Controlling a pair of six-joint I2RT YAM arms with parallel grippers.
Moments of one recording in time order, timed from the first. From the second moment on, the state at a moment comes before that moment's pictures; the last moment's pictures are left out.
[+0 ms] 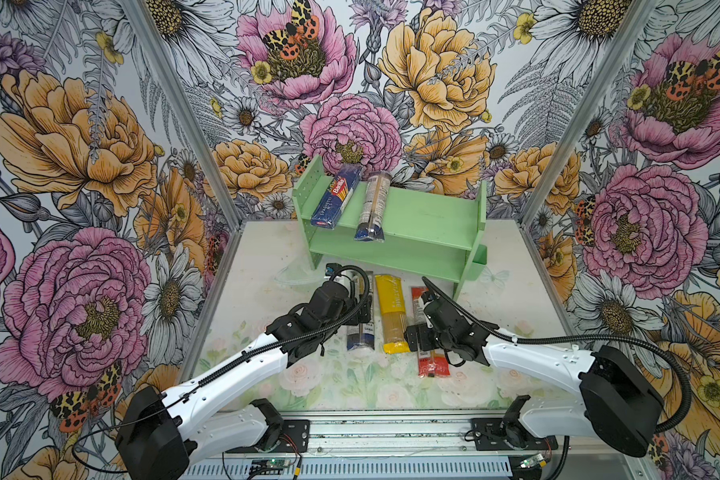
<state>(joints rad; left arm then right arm) -0.77 1.09 0.79 -0.30 -0.25 -0.59 0.74 1.32 0.64 -0.29 0.06 0.49</state>
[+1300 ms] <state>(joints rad) -0.90 1.32 0.67 -0.16 -0.38 -0.67 0.74 1.36 0.66 -0.30 0.06 0.48</state>
